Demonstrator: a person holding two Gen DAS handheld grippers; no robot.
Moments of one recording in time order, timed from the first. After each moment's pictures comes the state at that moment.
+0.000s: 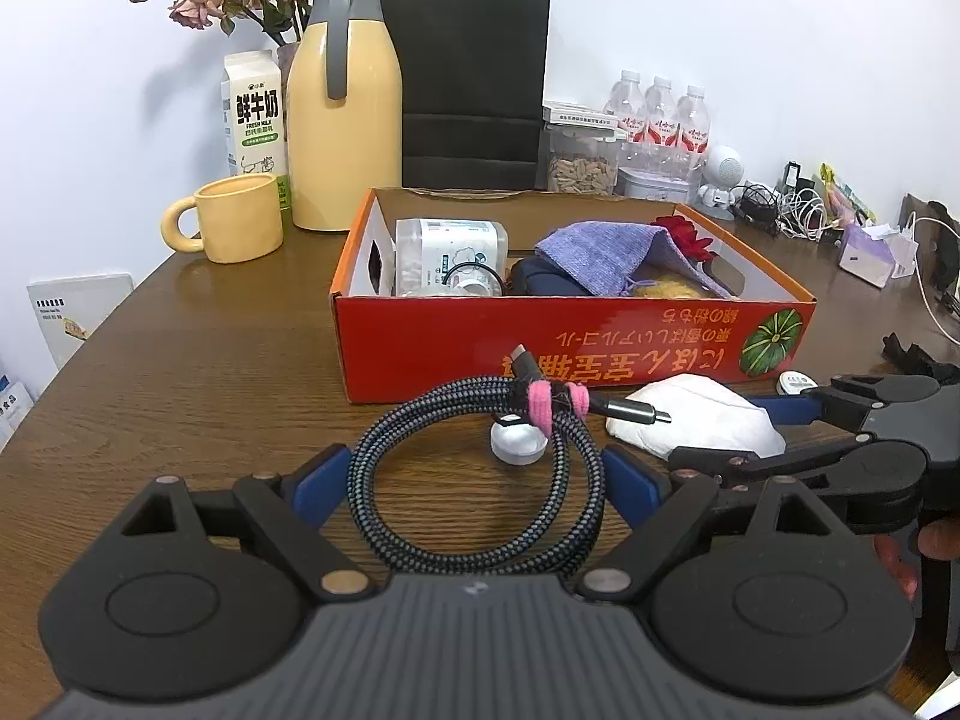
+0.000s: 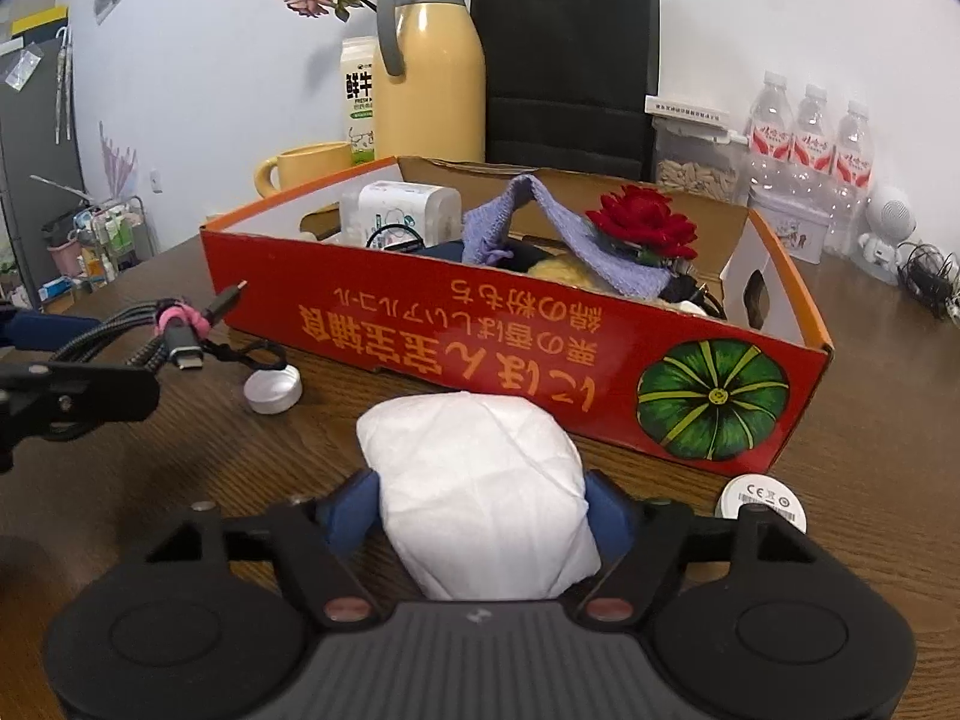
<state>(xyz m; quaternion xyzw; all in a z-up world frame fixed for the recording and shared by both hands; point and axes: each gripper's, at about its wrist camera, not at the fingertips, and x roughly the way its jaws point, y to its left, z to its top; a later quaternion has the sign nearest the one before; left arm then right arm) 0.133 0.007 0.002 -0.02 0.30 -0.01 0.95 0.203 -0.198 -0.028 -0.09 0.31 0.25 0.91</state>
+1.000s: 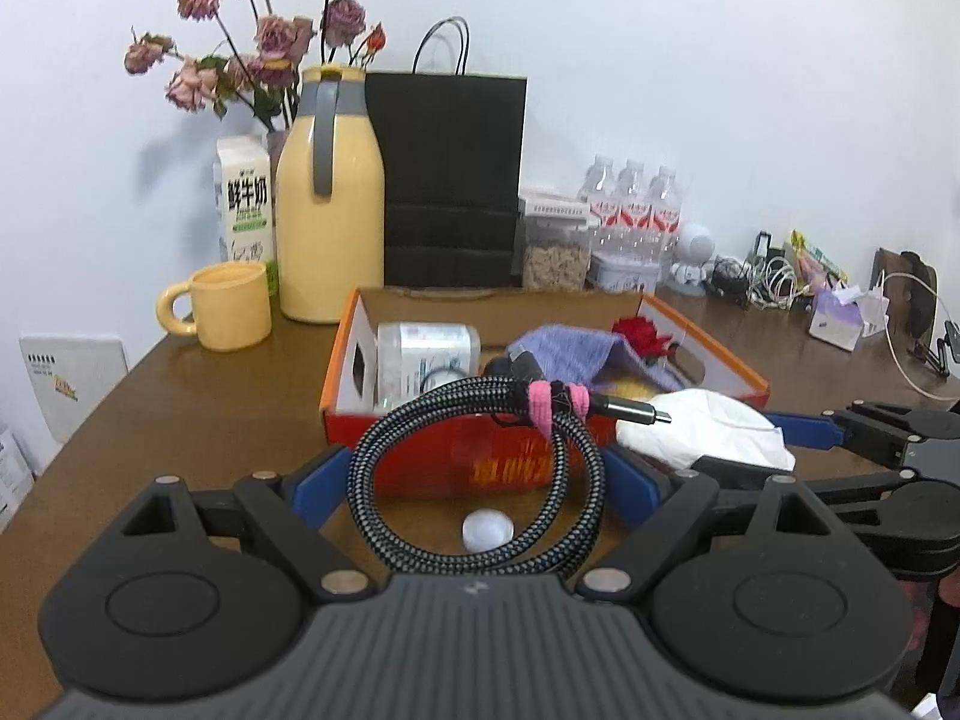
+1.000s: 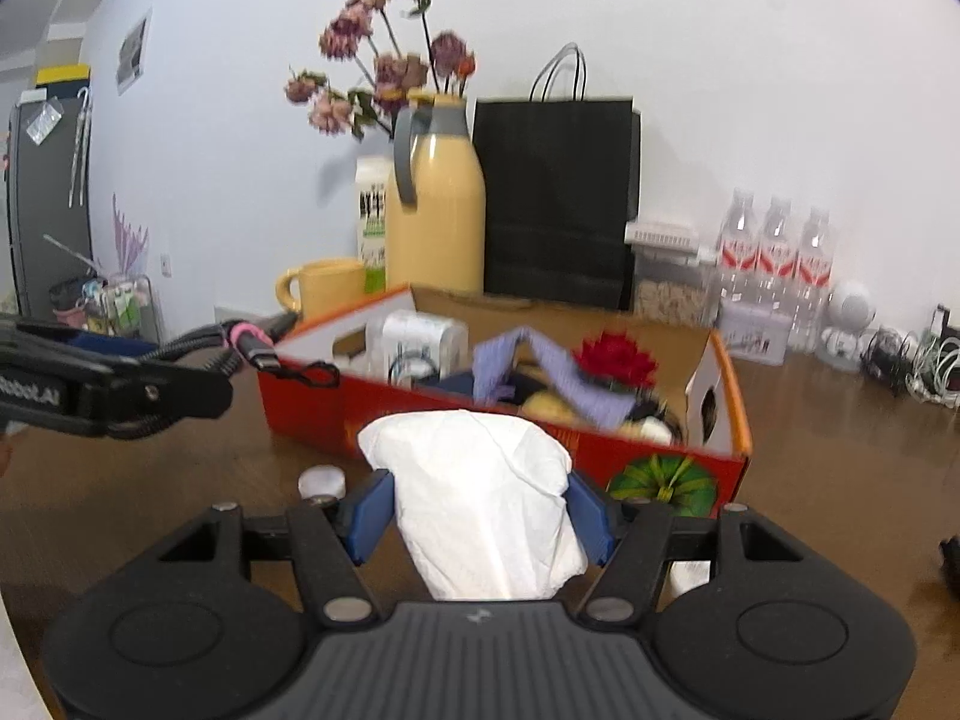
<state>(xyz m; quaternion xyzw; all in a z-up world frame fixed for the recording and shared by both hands) 0.123 0.001 0.045 -0.02 0.22 -0.02 0.97 0.159 -0.217 0.025 -0.06 0.20 0.25 0.95</state>
